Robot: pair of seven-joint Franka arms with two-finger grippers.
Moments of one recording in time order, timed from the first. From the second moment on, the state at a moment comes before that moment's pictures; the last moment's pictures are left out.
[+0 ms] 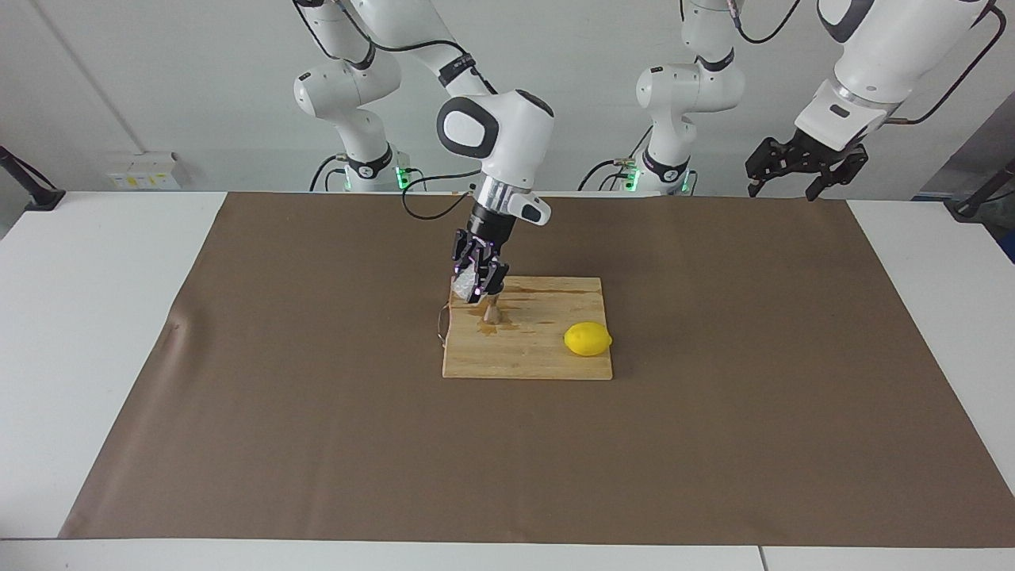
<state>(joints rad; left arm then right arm) -0.04 -0.11 -0.04 -1.65 -0.03 1.46 0.05 0.58 0.14 0.08 -1.98 -0.75 2.16 -0.99</state>
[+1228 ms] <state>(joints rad) -0.04 -0.11 -0.04 -1.65 -0.03 1.46 0.05 0.58 0.13 0.08 -2.00 -0.78 2.16 -1.03</state>
